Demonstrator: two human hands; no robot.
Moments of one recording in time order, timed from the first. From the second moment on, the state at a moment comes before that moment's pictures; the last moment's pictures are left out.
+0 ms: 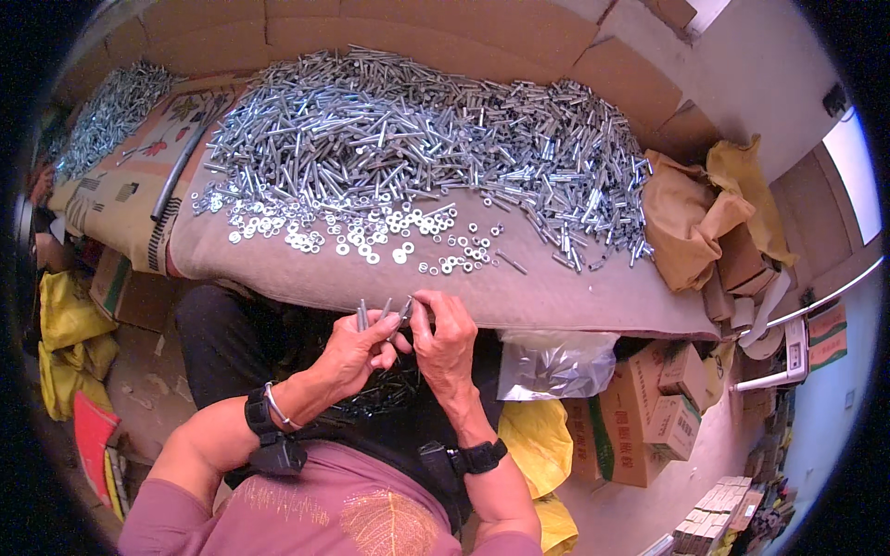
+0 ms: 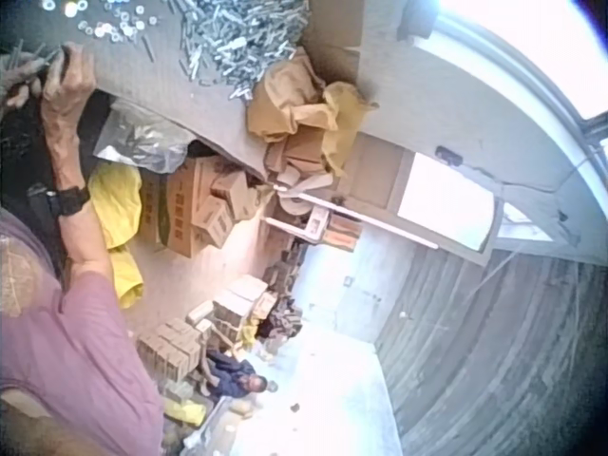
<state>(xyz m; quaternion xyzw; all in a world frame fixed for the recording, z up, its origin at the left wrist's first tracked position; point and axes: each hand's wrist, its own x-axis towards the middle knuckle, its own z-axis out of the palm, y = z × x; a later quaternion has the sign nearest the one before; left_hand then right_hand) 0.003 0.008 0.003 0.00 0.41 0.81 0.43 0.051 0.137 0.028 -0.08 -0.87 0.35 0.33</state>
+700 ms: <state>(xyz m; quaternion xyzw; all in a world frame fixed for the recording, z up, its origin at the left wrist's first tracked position) 0.002 -0.002 0.002 -0.02 0.33 0.82 0.47 0.054 0.128 0.028 -0.02 -0.90 0.26 0.34</state>
